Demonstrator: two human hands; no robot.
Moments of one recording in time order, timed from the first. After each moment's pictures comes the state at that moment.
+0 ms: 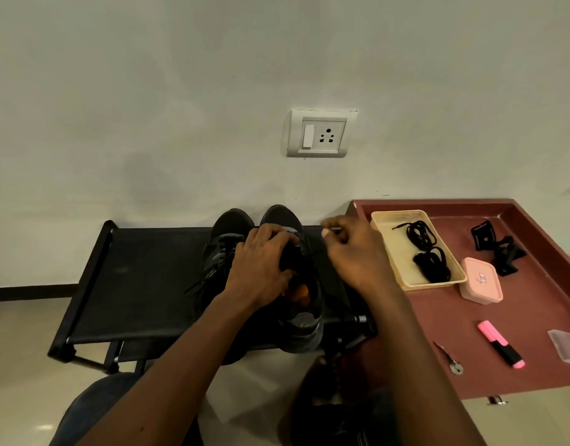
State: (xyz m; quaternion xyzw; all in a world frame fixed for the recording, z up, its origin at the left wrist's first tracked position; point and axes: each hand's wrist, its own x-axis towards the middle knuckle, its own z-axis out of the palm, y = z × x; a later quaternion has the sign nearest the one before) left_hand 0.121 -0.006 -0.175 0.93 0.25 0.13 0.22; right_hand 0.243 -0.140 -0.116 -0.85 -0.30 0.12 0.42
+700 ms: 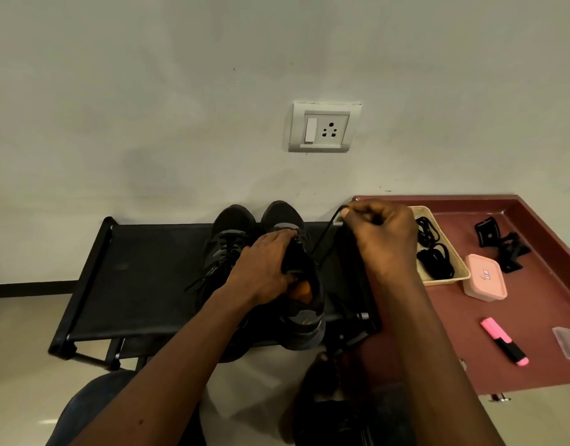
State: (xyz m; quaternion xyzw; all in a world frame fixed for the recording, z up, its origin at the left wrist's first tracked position) left_hand 0.123 0.001 -0.181 0.93 0.23 0.04 0.28; right_hand 0.253 -0.147 -0.106 -0.80 -0.21 0.05 0.56
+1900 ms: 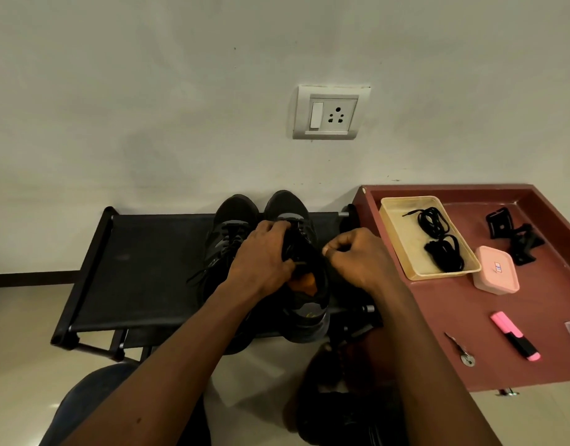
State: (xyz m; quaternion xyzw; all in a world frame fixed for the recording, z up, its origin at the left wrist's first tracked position) left_hand 0.122 -0.003 -0.181 0.91 0.30 0.06 0.29; right_hand 0.256 -0.146 -0.157 -0.90 -0.28 0.20 0.28
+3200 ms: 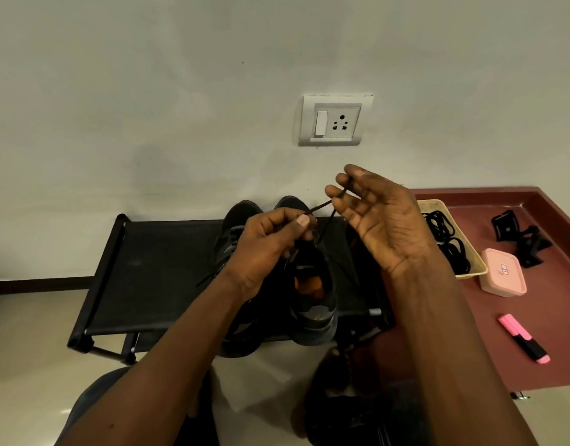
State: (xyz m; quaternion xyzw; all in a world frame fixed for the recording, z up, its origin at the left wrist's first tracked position) left_hand 0.104 -0.007 -0.135 0.66 0.19 0.22 0.70; right_hand 0.245 -0.128 -0.073 -0.48 -0.10 0.36 0.80
